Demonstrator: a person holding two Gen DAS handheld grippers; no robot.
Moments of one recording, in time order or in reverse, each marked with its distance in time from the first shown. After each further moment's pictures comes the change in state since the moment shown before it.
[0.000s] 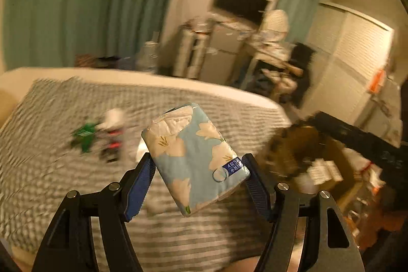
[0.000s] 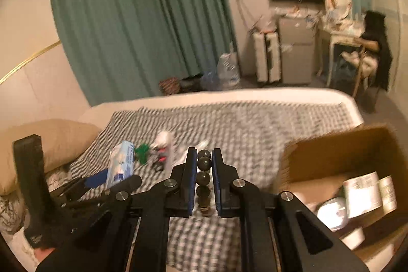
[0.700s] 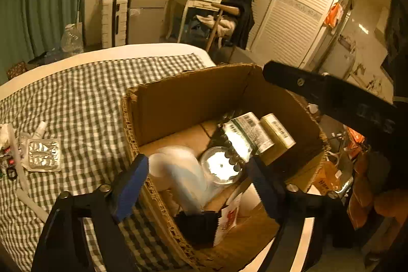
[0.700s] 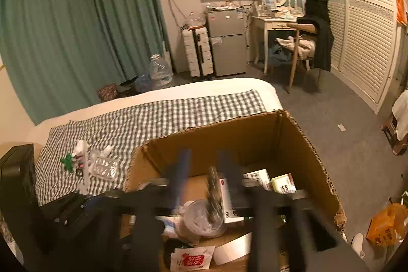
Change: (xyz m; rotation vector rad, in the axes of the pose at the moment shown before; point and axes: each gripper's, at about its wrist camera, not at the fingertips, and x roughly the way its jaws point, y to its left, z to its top) left arm 0.111 -0.178 -0.019 0.241 0.273 -0.192; right arm -0.026 -0.161 -0.010 0.142 0.028 -0.303
